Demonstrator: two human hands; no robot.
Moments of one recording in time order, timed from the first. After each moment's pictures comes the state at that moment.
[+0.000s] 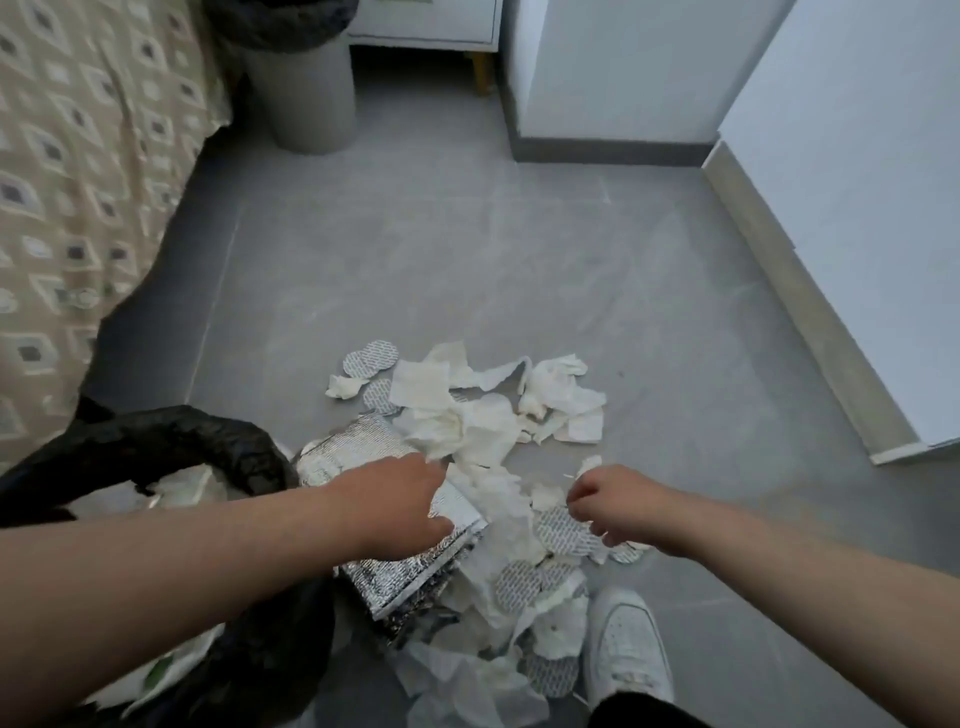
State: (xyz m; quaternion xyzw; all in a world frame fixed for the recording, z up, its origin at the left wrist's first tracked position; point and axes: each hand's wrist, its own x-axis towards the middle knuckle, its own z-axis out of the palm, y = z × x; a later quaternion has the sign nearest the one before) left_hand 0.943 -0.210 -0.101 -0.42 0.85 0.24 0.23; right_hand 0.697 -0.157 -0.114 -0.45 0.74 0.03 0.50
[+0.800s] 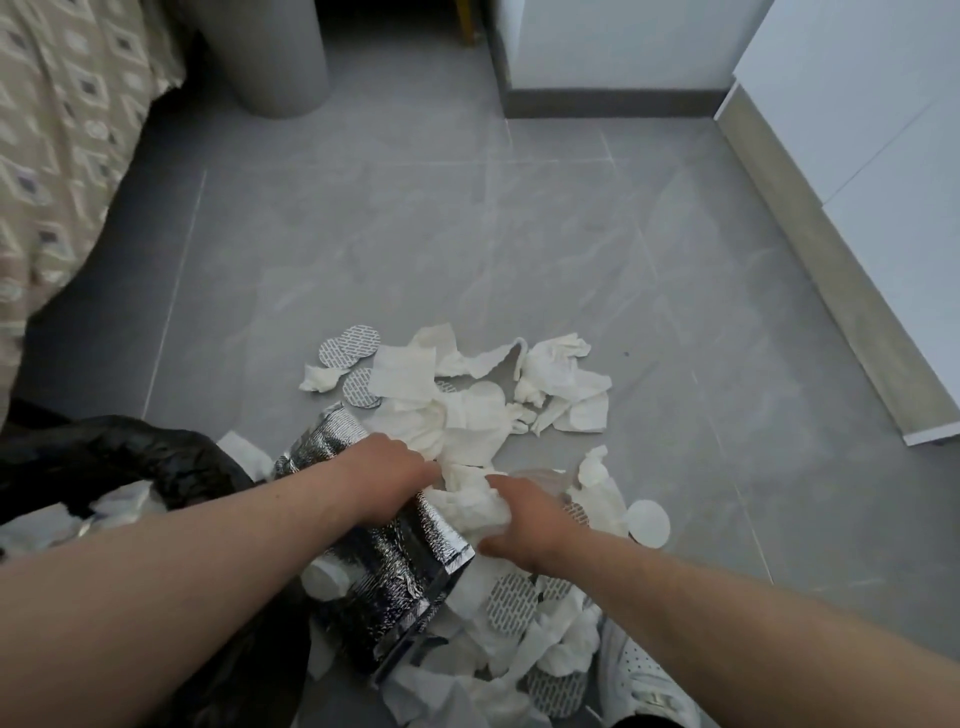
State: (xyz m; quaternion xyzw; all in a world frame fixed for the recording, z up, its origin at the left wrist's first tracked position) left_hand 0.926 -0.265 -0.186 -0.25 0.92 0.09 0.28; right_hand 0.747 -0.169 -0.225 -0.56 0.69 0.00 0.46
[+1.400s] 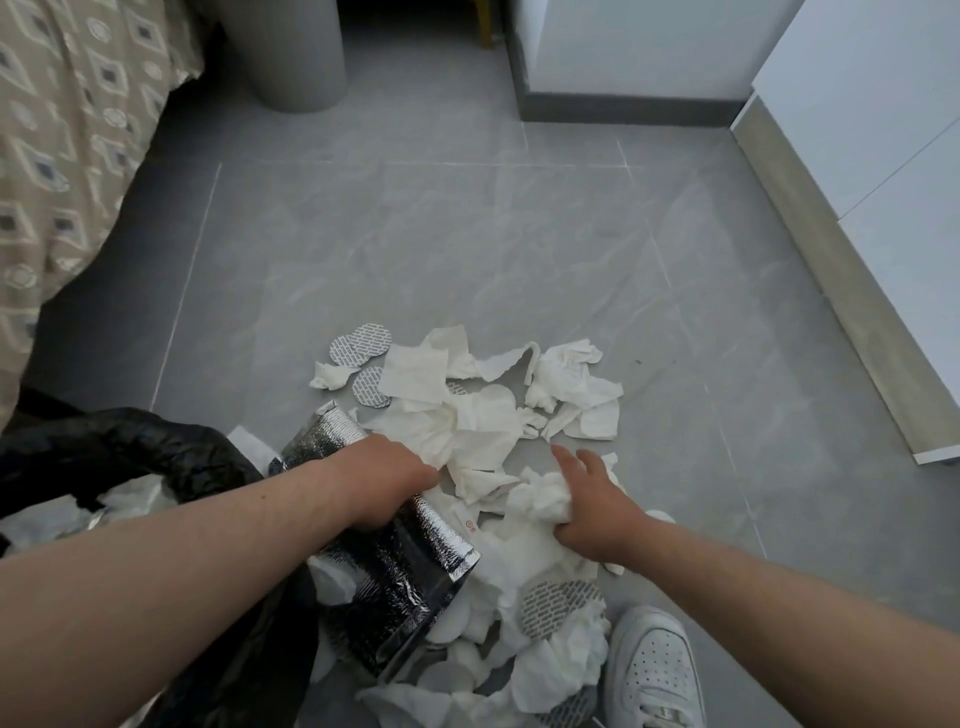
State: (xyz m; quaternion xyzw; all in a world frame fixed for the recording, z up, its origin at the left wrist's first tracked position) left_hand 0.946 -0.272 -0.193 -0.25 0.92 0.11 0.28; right_hand 0.695 -0.172 -0.216 -0.56 0.72 0.05 0.41
